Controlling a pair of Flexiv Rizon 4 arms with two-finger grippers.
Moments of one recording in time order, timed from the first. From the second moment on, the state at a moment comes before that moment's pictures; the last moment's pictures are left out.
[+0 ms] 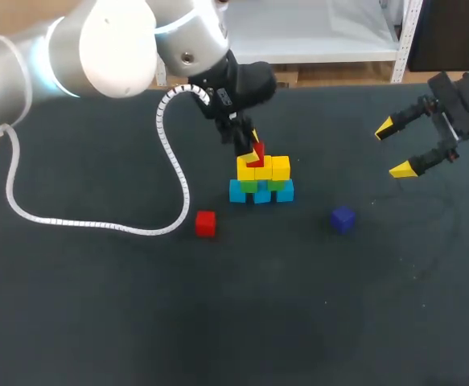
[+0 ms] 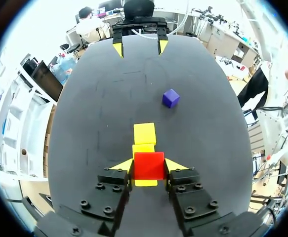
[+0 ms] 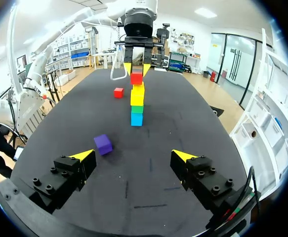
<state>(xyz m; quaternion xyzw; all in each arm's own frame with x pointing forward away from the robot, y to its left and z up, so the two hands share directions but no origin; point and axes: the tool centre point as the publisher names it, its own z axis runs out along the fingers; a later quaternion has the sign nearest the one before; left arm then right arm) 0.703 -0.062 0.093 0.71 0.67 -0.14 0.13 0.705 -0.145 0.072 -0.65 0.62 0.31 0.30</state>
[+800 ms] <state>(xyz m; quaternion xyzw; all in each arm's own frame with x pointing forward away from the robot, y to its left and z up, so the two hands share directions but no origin) 0.701 -0.064 0.093 0.71 0.67 -0.14 0.13 0.705 -0.145 0.072 -0.65 0.62 0.31 0.30</state>
